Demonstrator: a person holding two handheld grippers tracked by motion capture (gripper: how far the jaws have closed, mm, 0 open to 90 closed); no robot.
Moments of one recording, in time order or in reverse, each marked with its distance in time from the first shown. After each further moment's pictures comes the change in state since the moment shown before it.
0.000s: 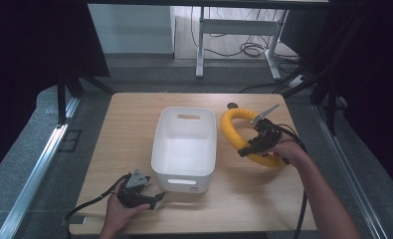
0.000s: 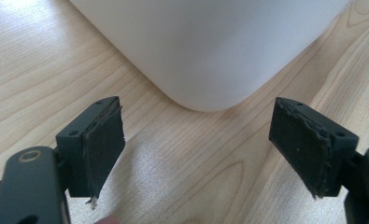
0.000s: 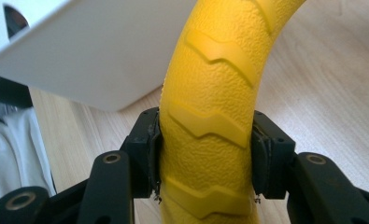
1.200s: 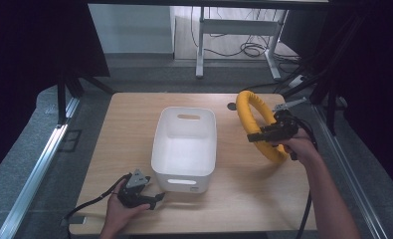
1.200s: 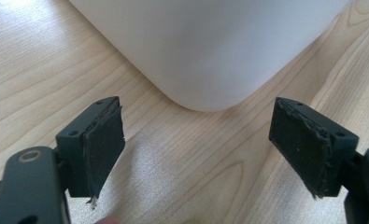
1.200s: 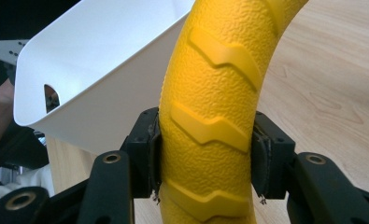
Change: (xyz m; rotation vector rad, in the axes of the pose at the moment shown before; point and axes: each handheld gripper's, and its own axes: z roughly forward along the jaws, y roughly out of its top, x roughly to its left) left arm 0.000 0.000 0.001 0.000 0.001 0.000; right arm -0.014 -0.011 -0.044 -0.285 0.002 0.050
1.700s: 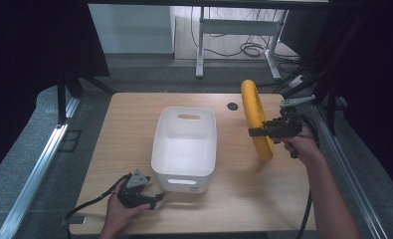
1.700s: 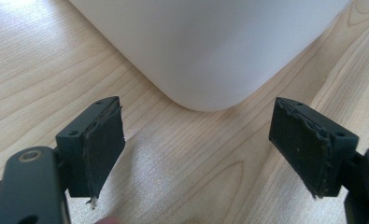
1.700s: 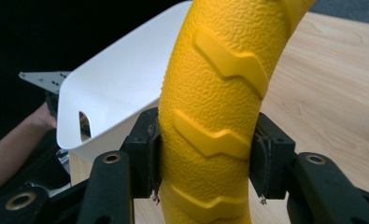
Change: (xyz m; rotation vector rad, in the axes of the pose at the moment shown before) left arm 0.000 0.000 0.000 0.000 0.000 0.000; right arm 0.011 0.008 -0.015 -0.136 0.073 -0.025
